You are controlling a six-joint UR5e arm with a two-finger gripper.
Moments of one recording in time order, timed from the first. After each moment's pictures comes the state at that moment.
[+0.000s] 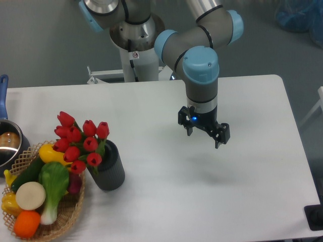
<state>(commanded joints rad) 2.55 -1.85 -1.78 -0.87 1.60 1.15</state>
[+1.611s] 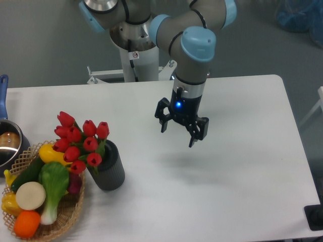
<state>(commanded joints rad) 2.57 -1.70 -1.88 -0.85 1.16 1.15</state>
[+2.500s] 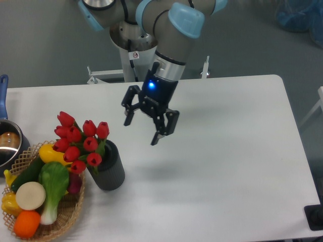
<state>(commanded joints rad) 2.47 -1.67 -1.87 -0.80 0.88 1.15</state>
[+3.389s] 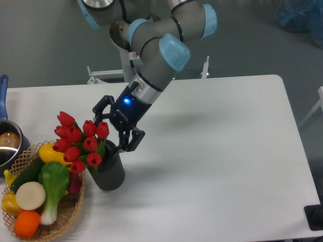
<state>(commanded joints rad) 2.43 -1.77 -1.92 -0.80 0.66 1.19</state>
